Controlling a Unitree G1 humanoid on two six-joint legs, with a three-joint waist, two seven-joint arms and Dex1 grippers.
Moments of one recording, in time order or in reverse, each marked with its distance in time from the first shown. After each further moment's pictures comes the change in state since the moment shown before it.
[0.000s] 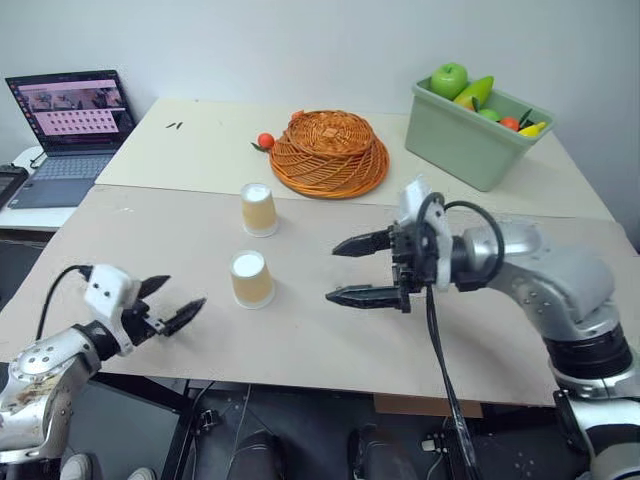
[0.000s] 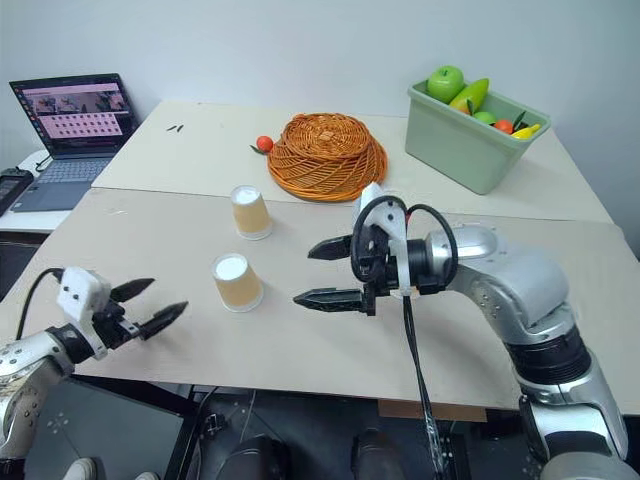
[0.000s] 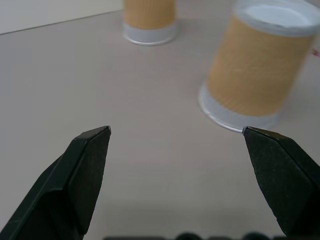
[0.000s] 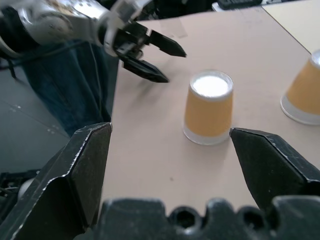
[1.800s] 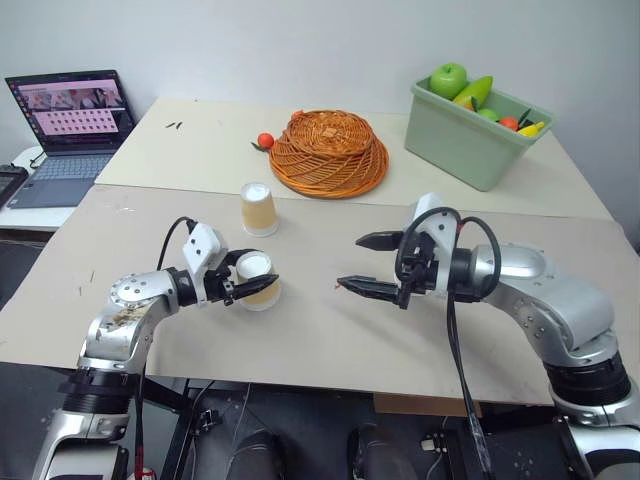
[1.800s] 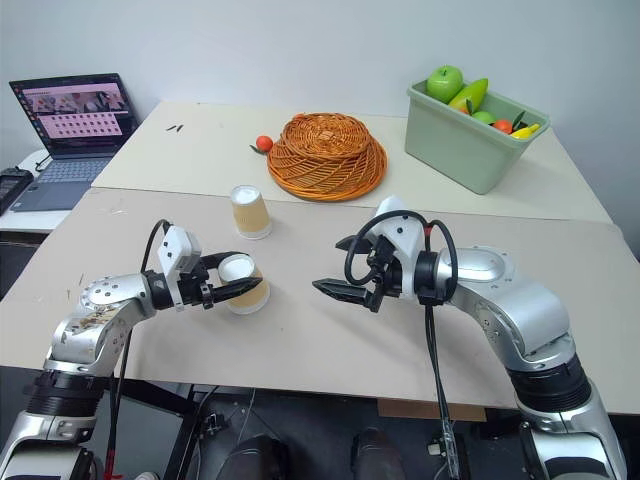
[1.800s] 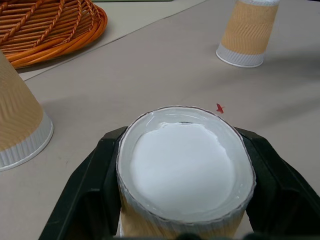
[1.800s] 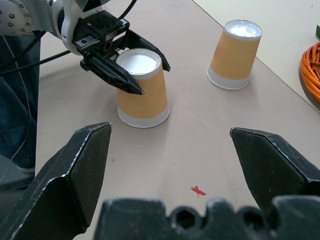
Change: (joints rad) left arm -0.469 -0.127 -0.327 0.264 0.102 -0.069 -0.134; right arm 0.145 0.021 -0.079 -0.090 -0.096 0.004 -0.199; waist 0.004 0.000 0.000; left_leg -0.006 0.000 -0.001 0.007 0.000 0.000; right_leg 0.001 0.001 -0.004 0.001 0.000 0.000
